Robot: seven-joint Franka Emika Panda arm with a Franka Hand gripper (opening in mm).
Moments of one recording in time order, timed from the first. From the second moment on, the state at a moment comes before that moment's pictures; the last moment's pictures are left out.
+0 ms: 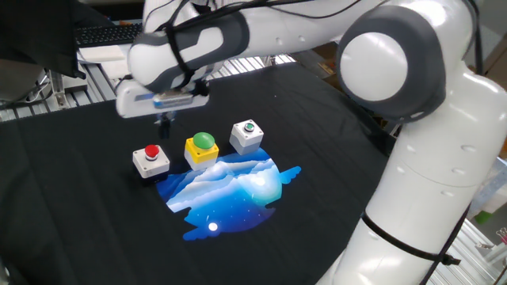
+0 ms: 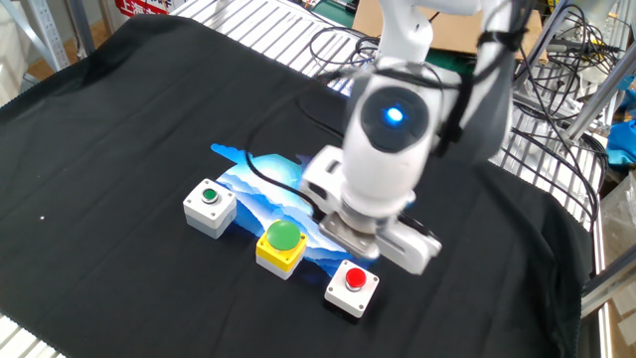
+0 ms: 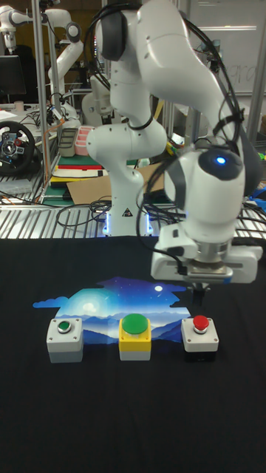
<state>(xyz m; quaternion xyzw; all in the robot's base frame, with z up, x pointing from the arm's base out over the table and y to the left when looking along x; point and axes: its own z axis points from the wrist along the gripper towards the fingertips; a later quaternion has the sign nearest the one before) 0.526 0.157 0.188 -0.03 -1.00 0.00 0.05</state>
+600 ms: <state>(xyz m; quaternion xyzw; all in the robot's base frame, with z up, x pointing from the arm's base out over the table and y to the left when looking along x) 0.533 0.171 0.169 -0.03 -1.00 -0.01 0.04</state>
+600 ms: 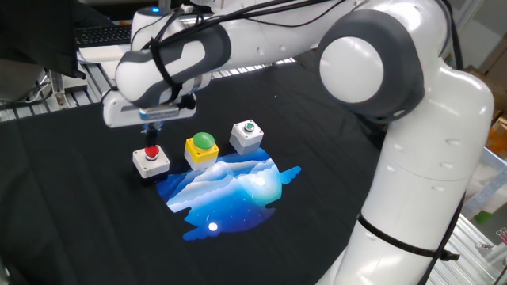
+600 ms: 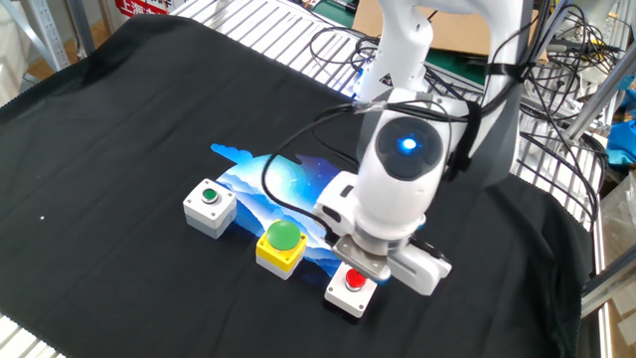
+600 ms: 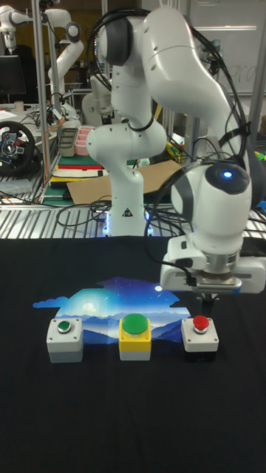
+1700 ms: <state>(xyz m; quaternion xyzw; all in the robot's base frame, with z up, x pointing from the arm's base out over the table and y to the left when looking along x) 0.542 0.174 0.166 -0.02 -1.00 -0.01 0.04</state>
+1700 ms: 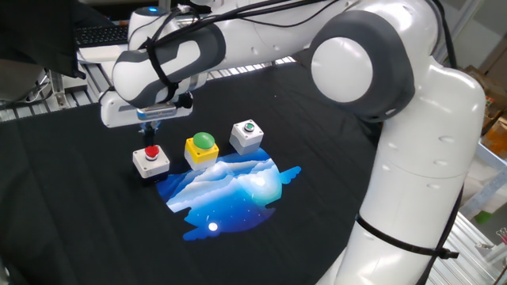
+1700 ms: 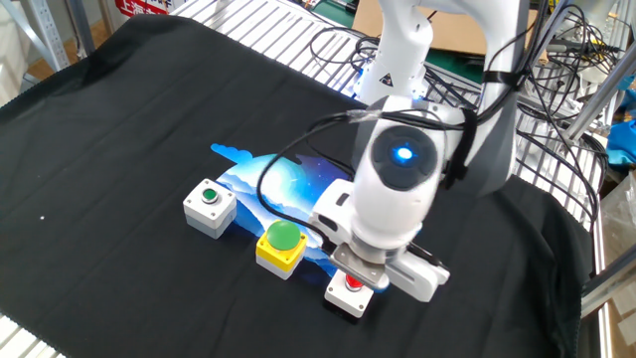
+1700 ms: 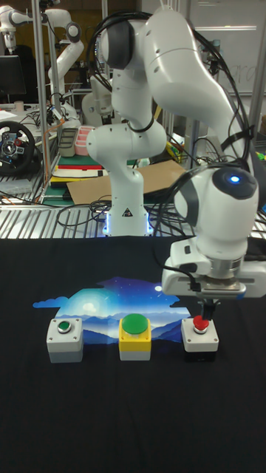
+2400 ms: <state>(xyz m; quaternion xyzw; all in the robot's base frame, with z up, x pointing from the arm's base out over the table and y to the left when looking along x) 0.544 0.168 0.163 0.00 -1.00 0.00 0.05</state>
